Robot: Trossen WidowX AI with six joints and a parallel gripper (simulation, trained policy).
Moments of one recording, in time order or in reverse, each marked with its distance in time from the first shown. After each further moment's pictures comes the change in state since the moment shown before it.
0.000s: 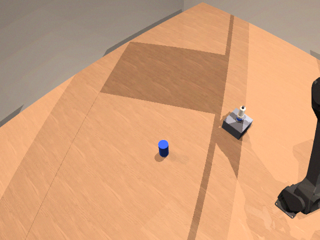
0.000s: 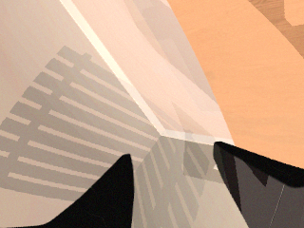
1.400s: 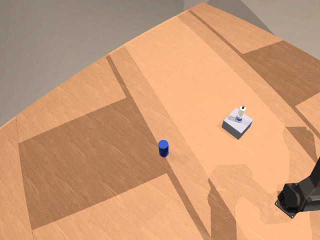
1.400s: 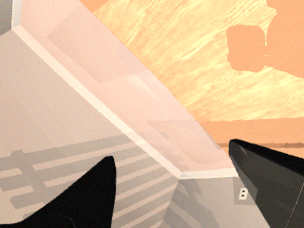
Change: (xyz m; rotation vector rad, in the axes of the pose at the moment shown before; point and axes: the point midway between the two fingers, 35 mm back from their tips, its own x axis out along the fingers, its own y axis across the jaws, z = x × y) arm -0.043 0.010 0.083 0.208 -0.257 -0.064
